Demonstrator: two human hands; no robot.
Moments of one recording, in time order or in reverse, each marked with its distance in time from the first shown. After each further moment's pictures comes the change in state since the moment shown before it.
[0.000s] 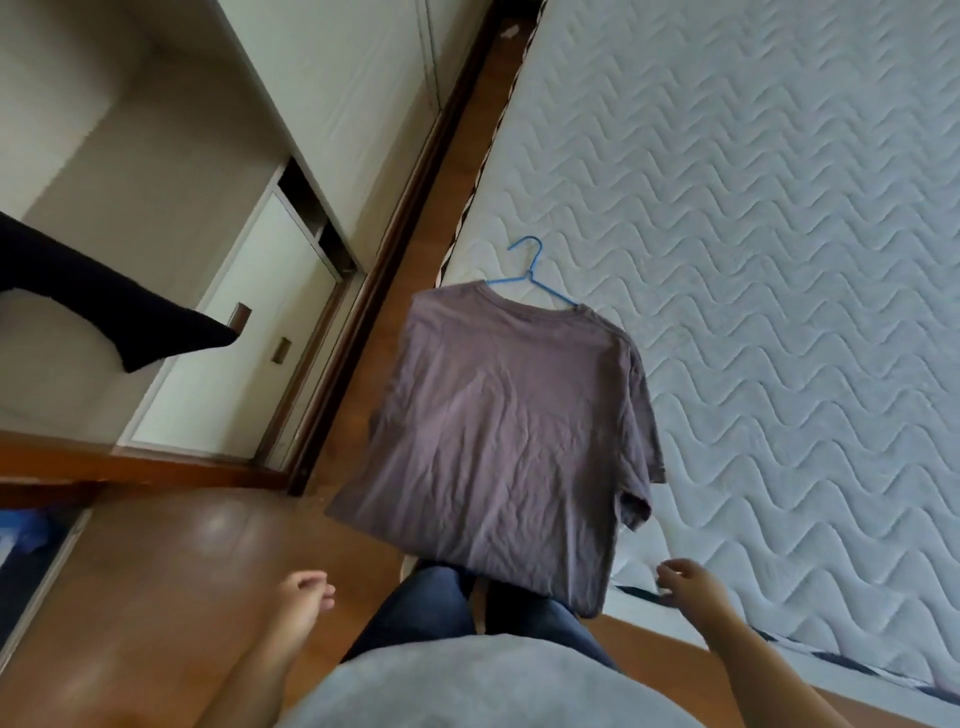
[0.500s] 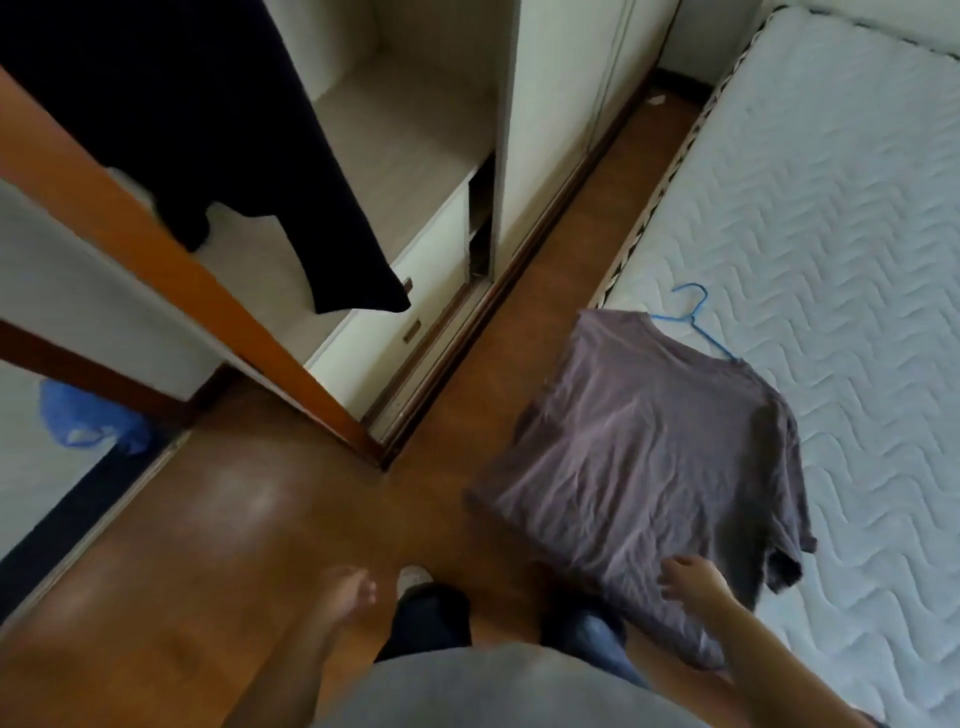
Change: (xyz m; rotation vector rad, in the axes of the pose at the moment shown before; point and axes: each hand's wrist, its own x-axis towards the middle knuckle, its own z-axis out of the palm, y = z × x) left_hand 0.056 -0.095 -0.161 -0.304 -0.138 -0.121; right_hand -0.098 -0.112 0.183 -0.198 -0.021 -0.183
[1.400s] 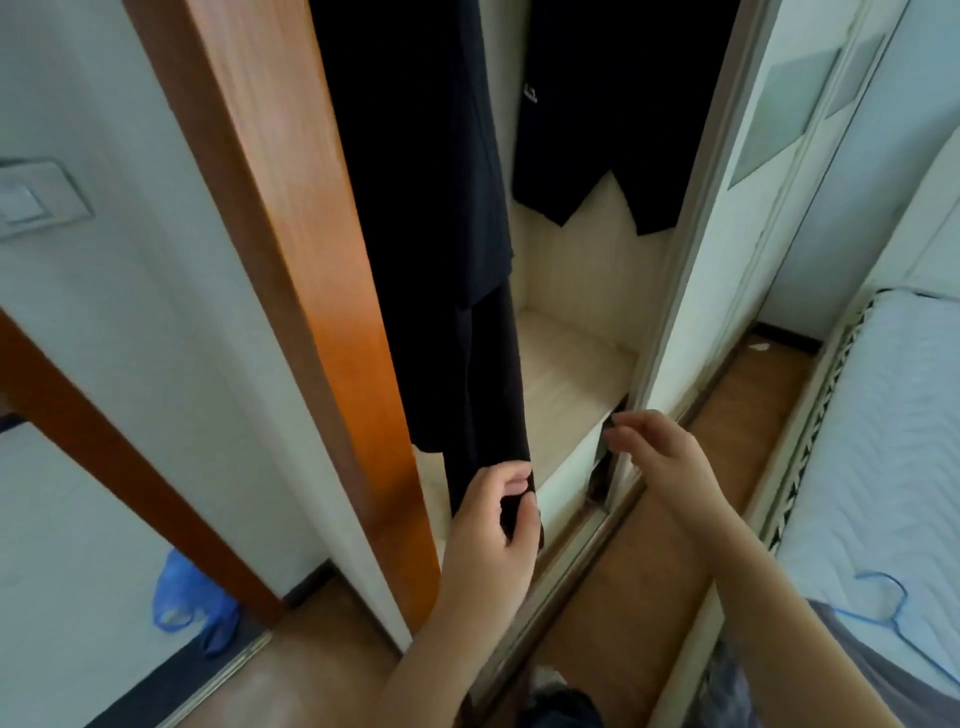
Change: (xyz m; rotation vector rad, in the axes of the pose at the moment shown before) left_hand -0.101 0.283 -0.113 0.017 0.373 1.421; right_hand -0.161 -0.465 0.027 0.269 0.033 -1.233
